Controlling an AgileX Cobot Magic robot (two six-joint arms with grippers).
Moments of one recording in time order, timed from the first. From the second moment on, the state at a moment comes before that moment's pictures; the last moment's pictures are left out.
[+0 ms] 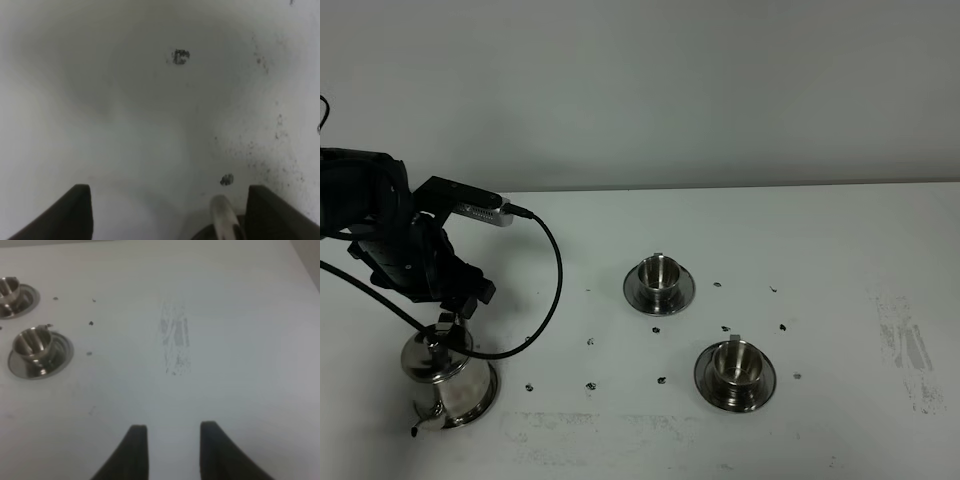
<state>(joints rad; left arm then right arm) -0.14 2.05 -1.46 0.05 0.73 0.21 -0.03 -0.01 -0.52 0.10 1.11 -0.06</state>
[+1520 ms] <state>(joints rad) -0.11 2.02 -1.46 0.15 0.90 0.22 -0.03 -0.01 -0.52 0.10 1.11 -0.06</state>
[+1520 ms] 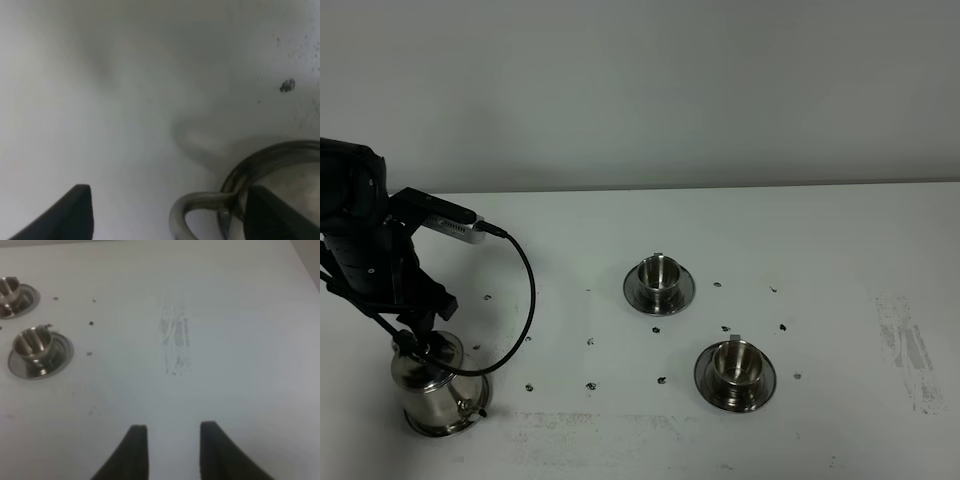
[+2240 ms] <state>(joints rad) -0.07 2.00 -1.46 0.18 0.96 0.25 -0.03 -0.01 -0.52 0.10 1.11 -0.06</state>
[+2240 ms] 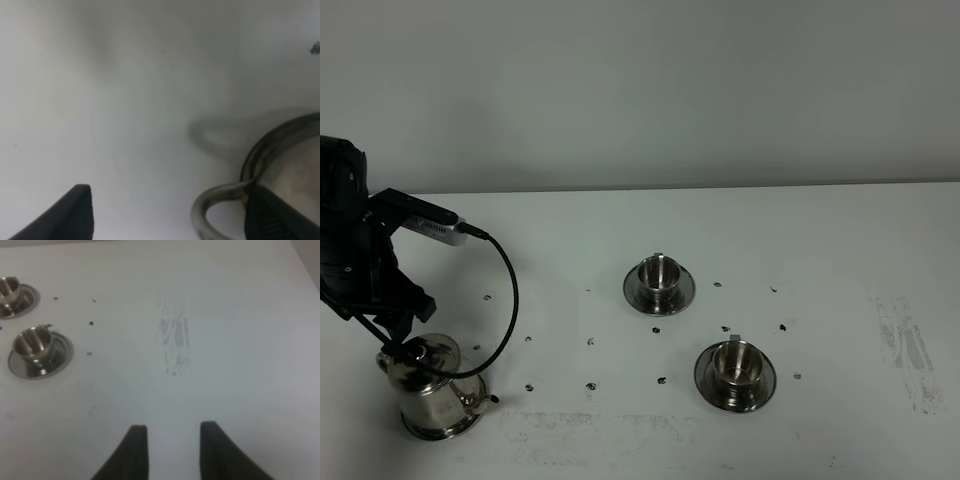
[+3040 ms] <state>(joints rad) 0.05 1.55 -1.07 0.02 0.54 0.52 -0.03 -0.01 -0.52 0.10 1.11 -0.06</state>
